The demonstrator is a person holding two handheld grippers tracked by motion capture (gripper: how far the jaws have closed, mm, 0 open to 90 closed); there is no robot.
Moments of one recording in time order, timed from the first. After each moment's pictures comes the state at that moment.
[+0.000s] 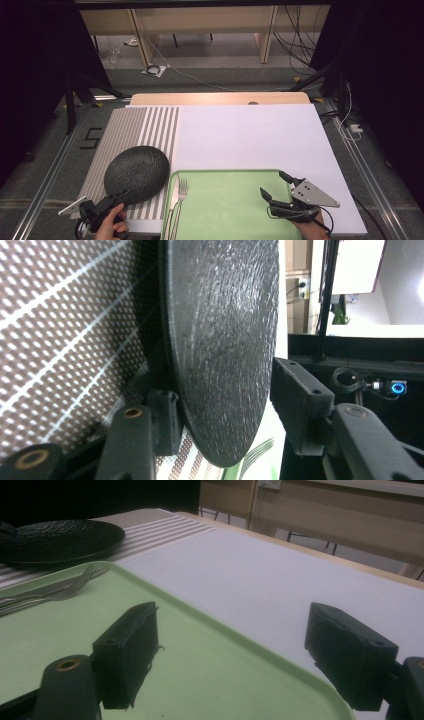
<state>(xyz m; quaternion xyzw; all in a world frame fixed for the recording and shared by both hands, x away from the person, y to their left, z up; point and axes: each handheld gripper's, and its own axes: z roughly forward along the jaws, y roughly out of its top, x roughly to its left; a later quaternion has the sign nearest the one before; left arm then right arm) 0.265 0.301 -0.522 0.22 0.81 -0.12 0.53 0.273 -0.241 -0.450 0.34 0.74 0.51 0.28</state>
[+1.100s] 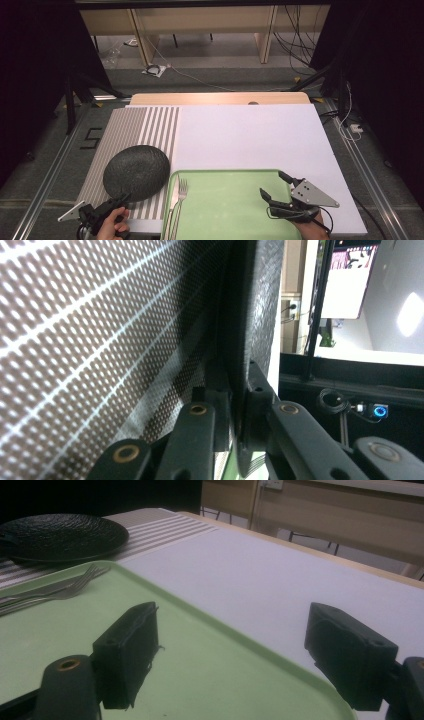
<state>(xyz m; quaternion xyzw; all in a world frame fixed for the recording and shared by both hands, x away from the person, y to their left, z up) 0.260 0.301 -0.531 0.17 0.81 -0.12 0.55 0.273 -0.240 -0.450 0.34 0.74 0.51 0.28</state>
